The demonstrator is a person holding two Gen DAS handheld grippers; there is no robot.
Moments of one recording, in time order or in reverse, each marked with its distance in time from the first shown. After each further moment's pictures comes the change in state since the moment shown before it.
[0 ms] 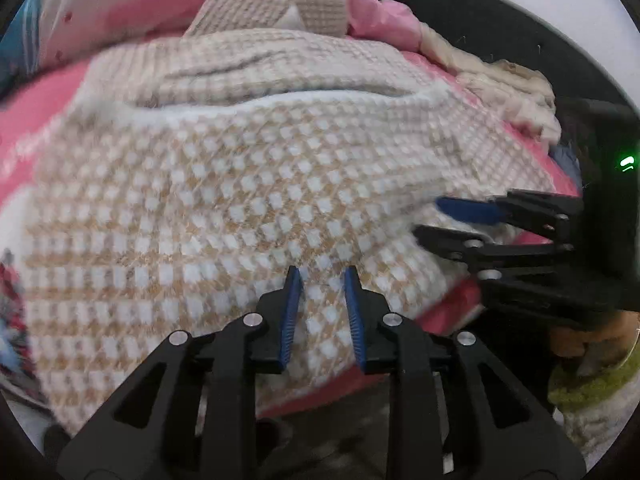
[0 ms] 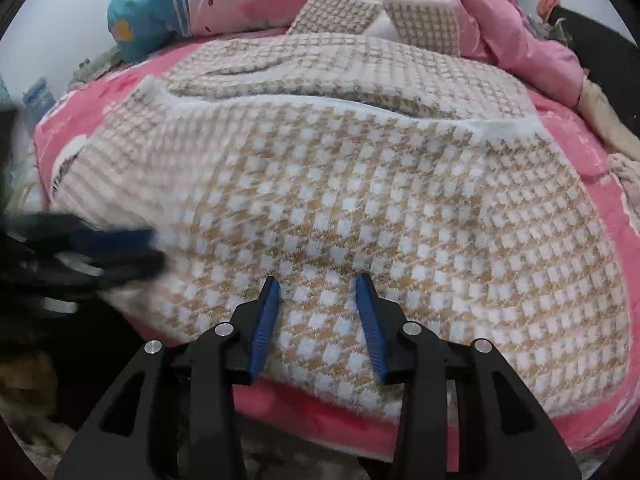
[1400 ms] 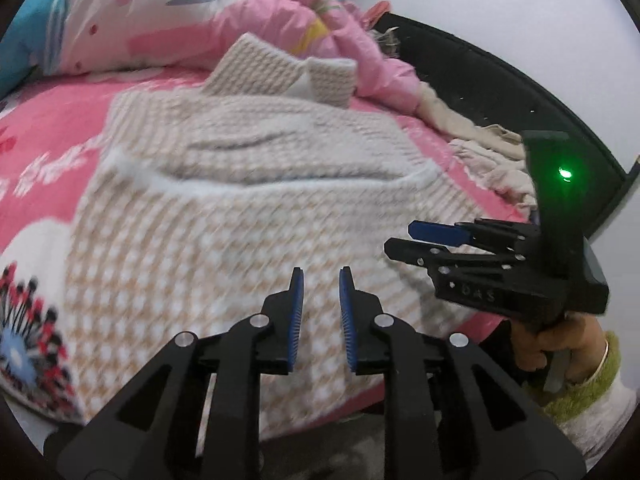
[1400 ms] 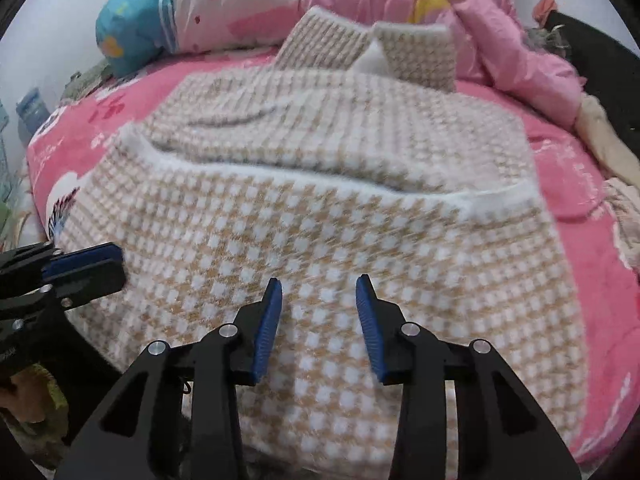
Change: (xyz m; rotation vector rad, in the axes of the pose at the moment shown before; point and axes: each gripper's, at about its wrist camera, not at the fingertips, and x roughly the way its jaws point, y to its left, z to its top) left arm -0.037 -0.005 0.035 -0.051 -0.126 -0.028; right arm -0.025 -0.014 0.042 0.020 -0.048 -0.048
